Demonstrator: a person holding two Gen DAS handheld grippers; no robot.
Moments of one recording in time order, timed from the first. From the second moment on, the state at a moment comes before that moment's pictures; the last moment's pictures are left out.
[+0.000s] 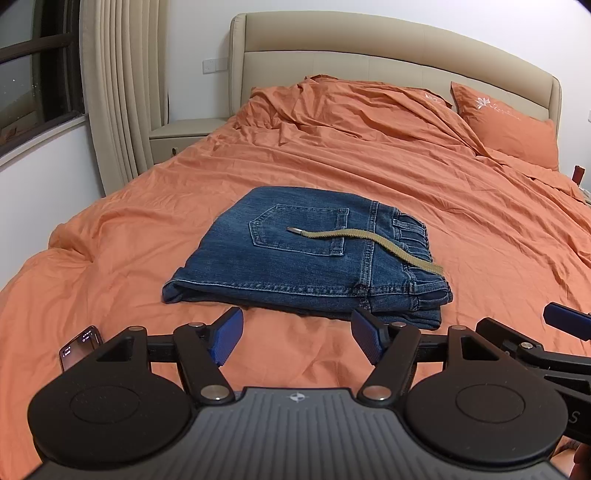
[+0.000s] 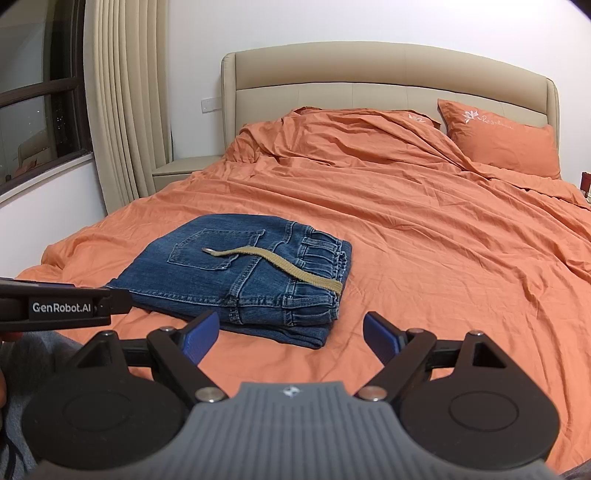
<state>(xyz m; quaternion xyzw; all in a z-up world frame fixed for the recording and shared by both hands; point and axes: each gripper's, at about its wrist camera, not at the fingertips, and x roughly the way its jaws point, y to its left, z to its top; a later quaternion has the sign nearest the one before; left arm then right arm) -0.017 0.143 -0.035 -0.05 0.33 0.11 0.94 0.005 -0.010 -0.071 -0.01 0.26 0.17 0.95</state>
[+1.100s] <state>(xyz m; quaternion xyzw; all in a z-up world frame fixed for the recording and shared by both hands) -0.016 0.155 -0.033 -0.02 0.33 0.11 0.94 0.005 -0.010 -0.071 0.00 0.27 0.16 0.95</state>
